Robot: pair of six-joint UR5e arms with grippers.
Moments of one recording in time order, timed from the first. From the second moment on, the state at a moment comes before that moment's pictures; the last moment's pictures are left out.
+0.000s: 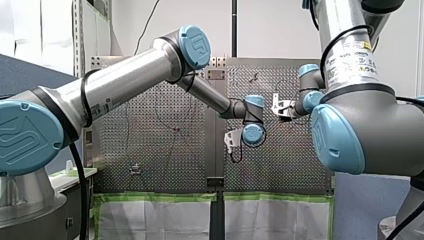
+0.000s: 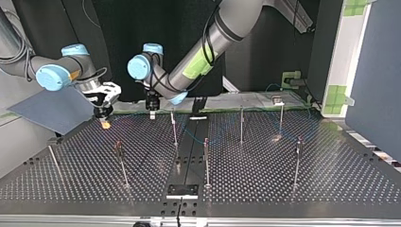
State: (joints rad) left arm -0.78 -2.58 -0.96 -2.84 -2.19 -1.85; right arm 1.73 -1.11 1.63 -0.31 1.22 1.61
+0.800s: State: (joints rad) left arm -0.79 -2.48 -0.97 -2.93 -2.28 -1.84; right arm 1.73 -1.24 1.58 -0.31 1.20 1.71
